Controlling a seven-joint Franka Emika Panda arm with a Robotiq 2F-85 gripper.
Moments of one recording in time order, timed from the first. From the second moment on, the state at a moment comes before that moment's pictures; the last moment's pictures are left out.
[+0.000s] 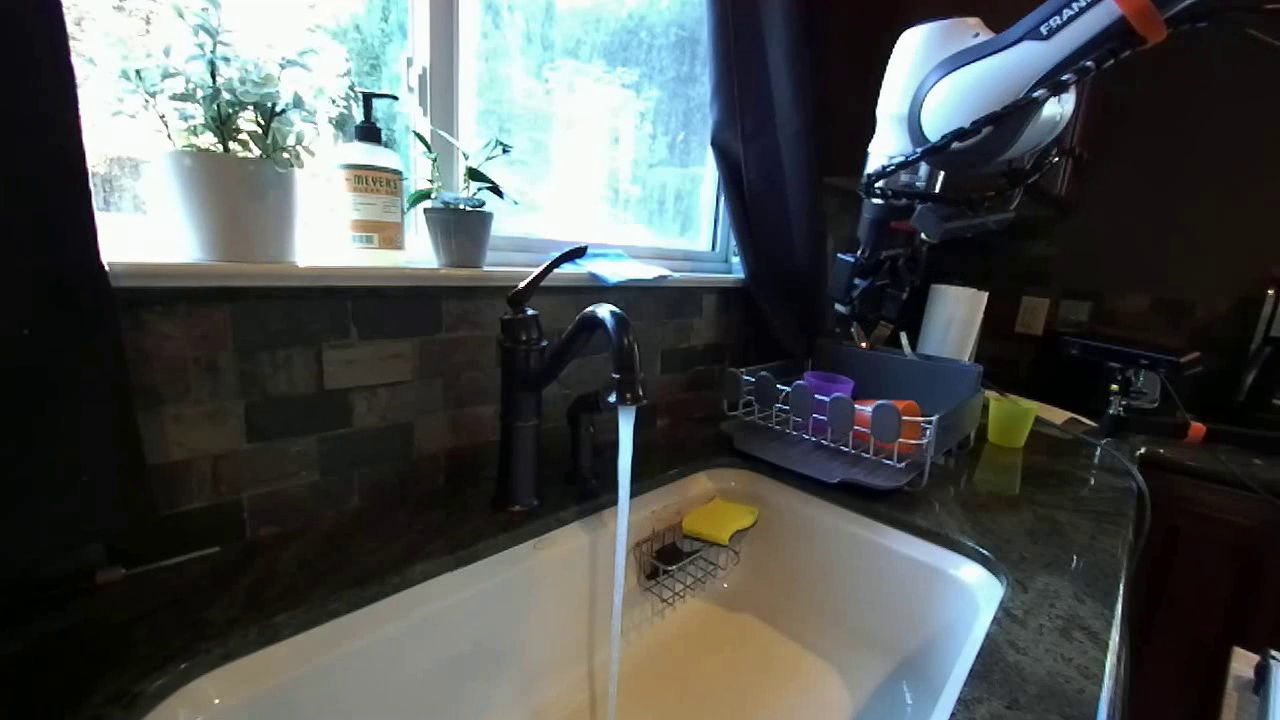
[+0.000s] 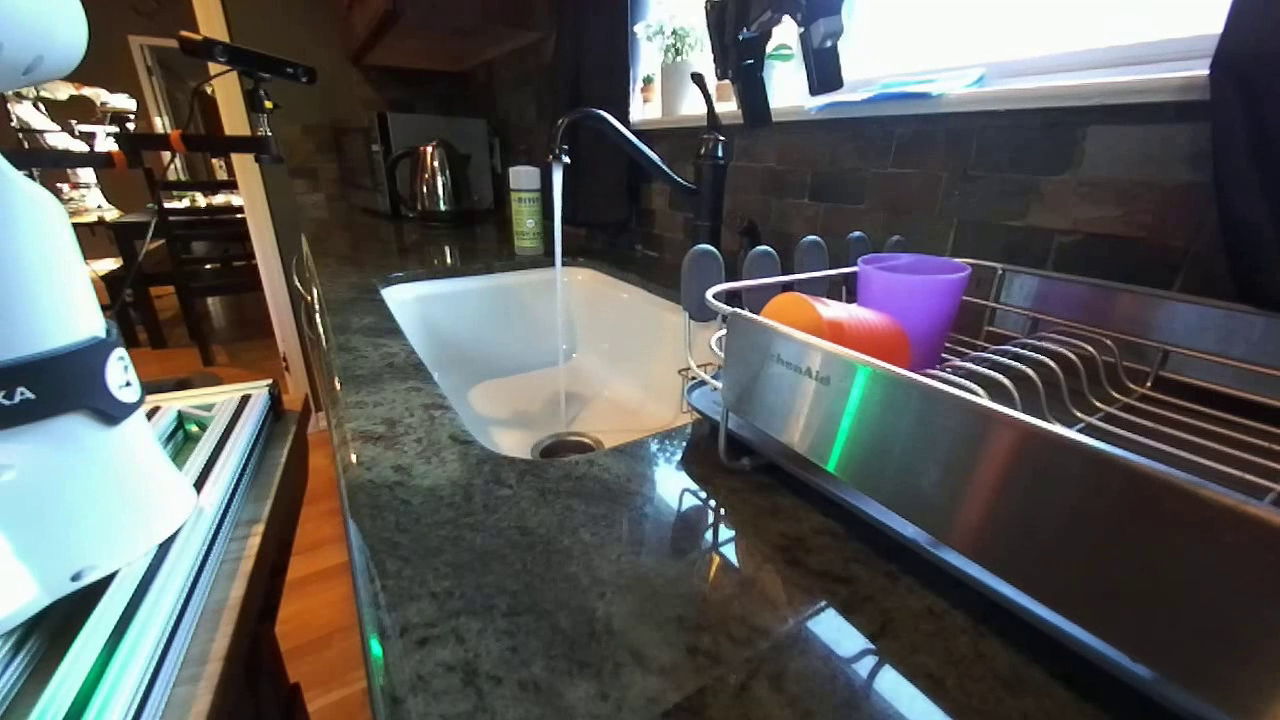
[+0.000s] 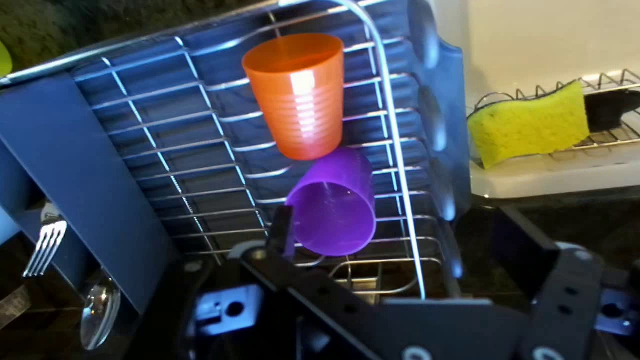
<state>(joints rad) -0.15 -0.30 0.01 -2.43 -0.30 2.37 0.17</state>
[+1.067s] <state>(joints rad) 0.03 -0.07 0.25 -2.08 -0.17 2.38 0.92</state>
